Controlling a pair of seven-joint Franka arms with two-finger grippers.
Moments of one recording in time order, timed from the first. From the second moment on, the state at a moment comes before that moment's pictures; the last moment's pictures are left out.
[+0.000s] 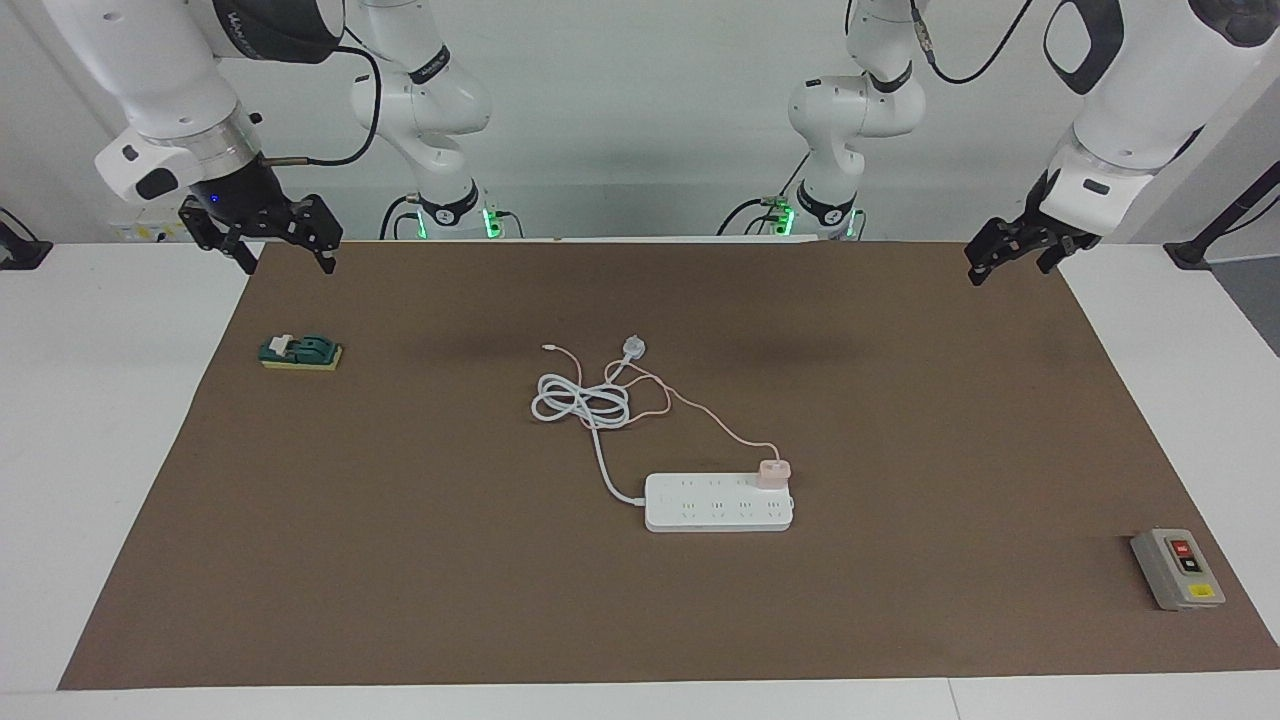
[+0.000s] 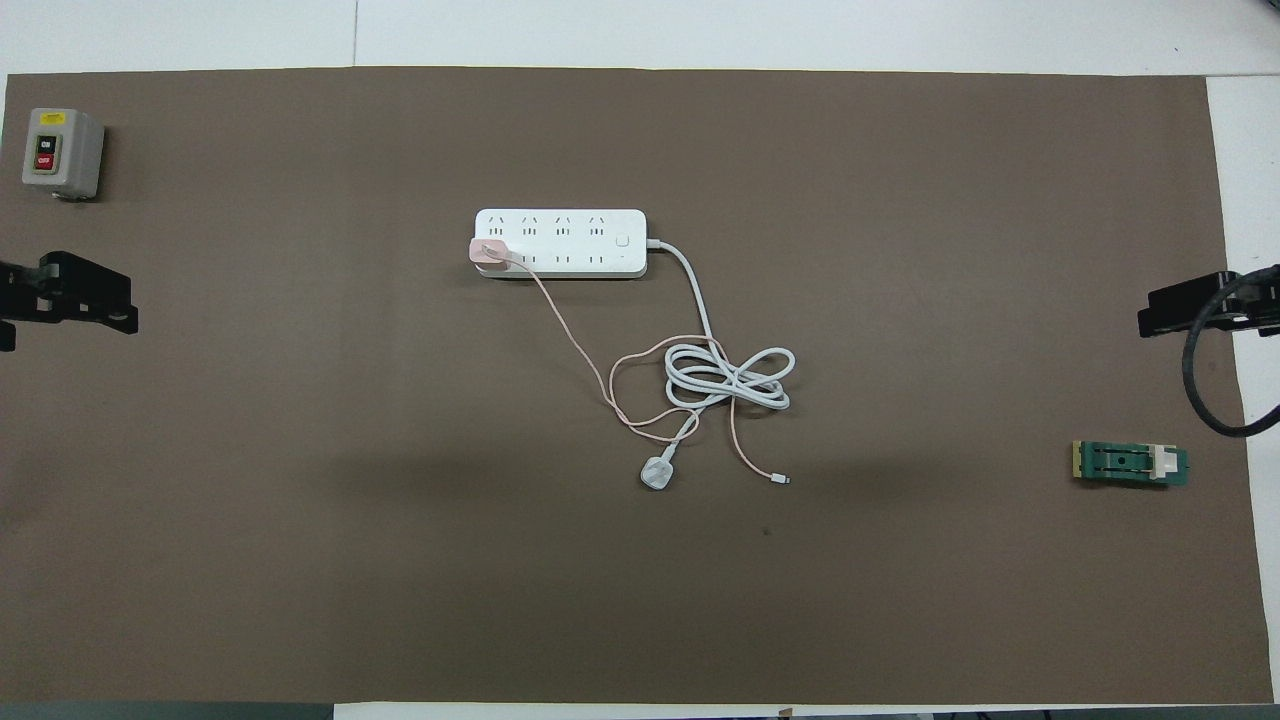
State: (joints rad) left arm -0.08 -0.02 0.03 -1.59 0.04 1.46 -0.13; right arm -0.03 -0.05 -0.03 -1.64 -0.01 1.56 -0.04
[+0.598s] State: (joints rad) left arm -0.09 -0.15 0.02 -1.77 0.04 1.54 -0.03; right arm -0.03 -0.05 -0.03 -1.64 -0.01 1.56 -0.04
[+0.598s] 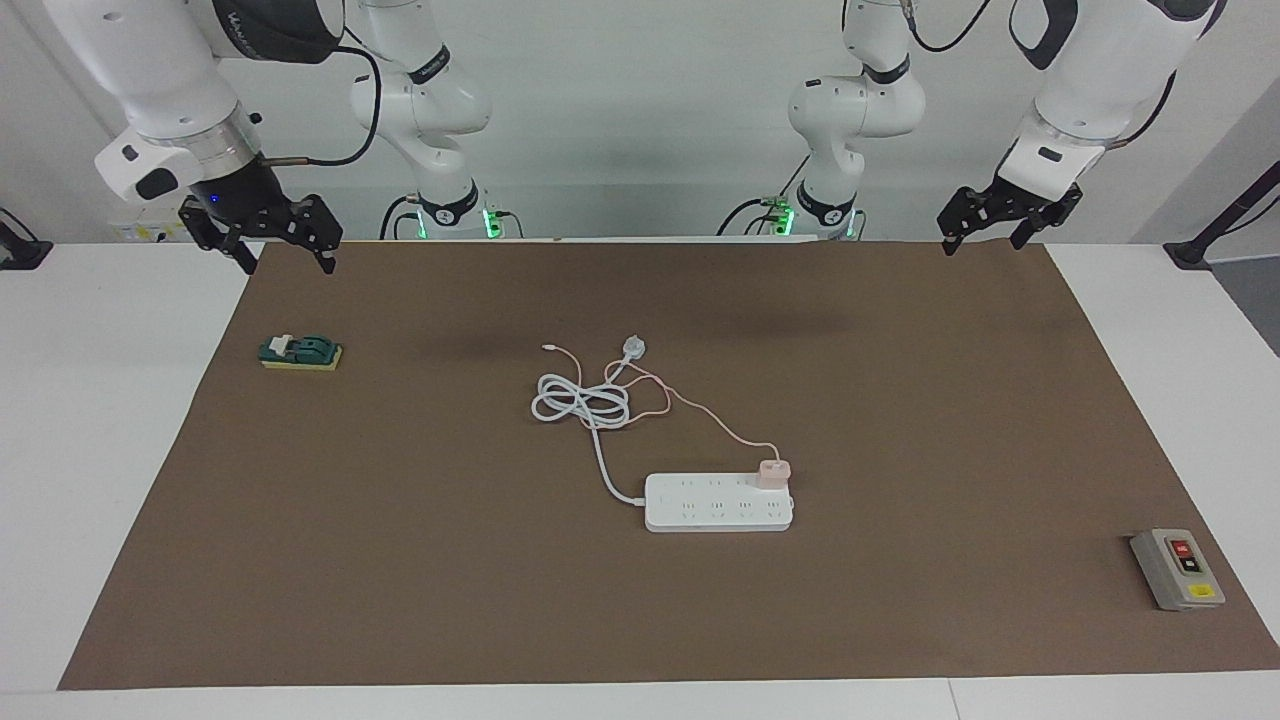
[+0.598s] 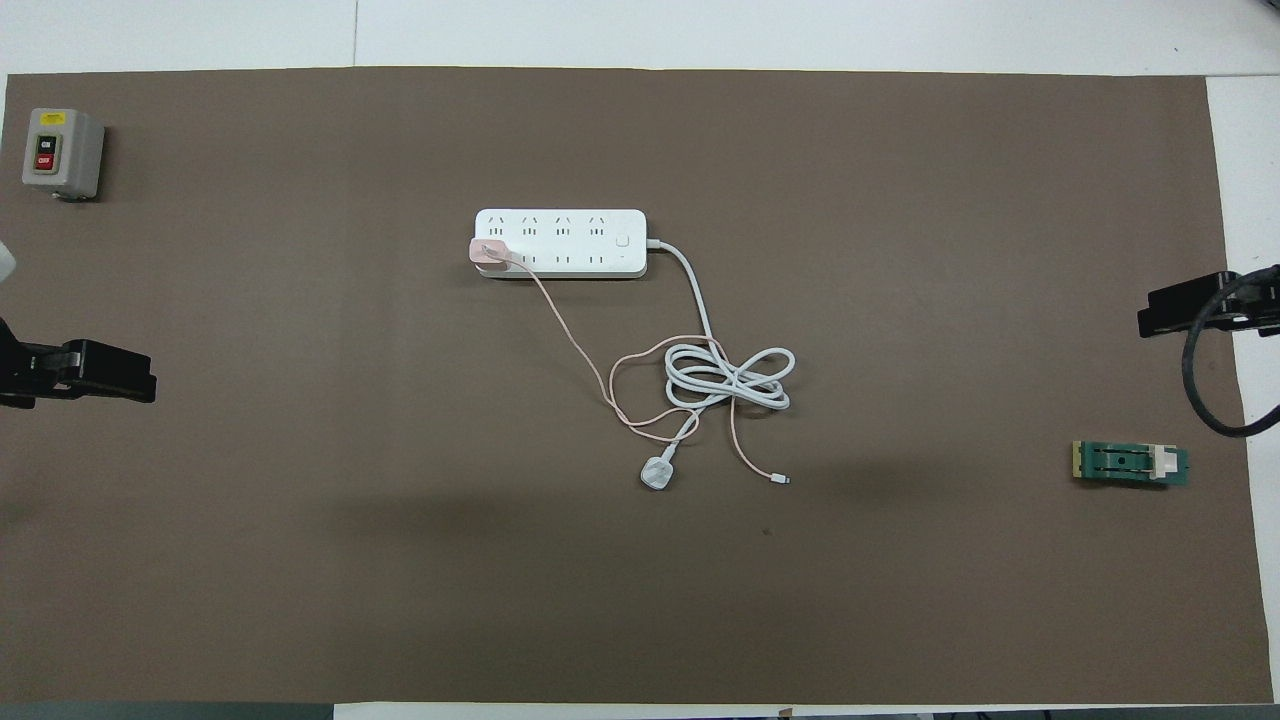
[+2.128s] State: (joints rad) left arm -0.12 -0.15 0.01 -1.79 -0.02 1.59 -0.05; right arm -0.03 -0.05 -0.03 -1.64 -0.01 1.56 -0.04
